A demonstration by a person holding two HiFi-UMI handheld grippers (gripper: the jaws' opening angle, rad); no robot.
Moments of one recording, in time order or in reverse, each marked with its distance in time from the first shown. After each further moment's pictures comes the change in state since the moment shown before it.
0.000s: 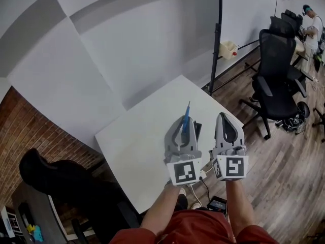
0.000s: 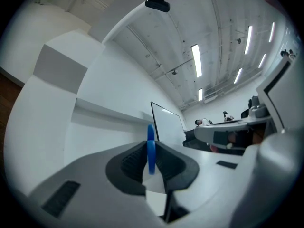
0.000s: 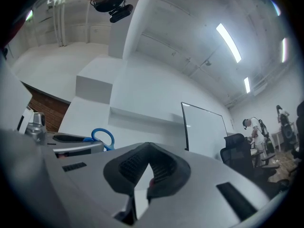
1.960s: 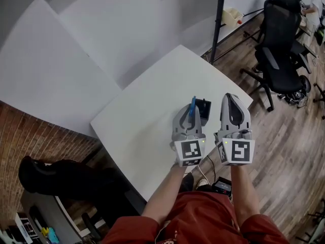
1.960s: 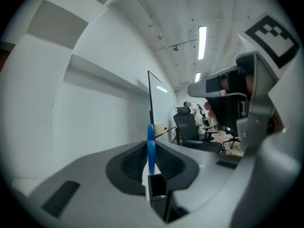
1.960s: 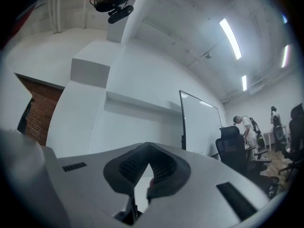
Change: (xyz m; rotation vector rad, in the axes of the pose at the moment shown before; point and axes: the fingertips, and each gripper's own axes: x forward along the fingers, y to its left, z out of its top) left arm 0.017 0.003 -0.162 -0.052 0.294 -0.151; right arm 0.029 0.020 -0.070 -0.019 0.116 -0.066
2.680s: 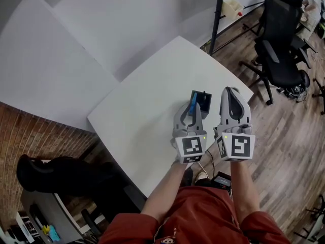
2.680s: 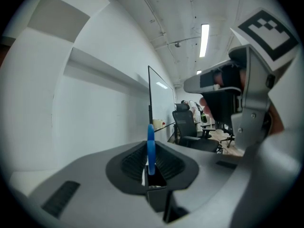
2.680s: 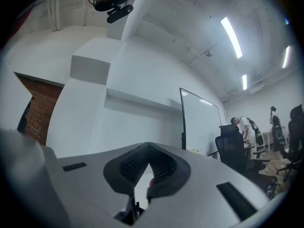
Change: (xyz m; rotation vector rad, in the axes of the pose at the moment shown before) left arm -0.005 -0.008 -0.023 -0.024 0.050 -0.019; right arm -0.001 0.005 -0.012 -0.003 0.029 -0.005
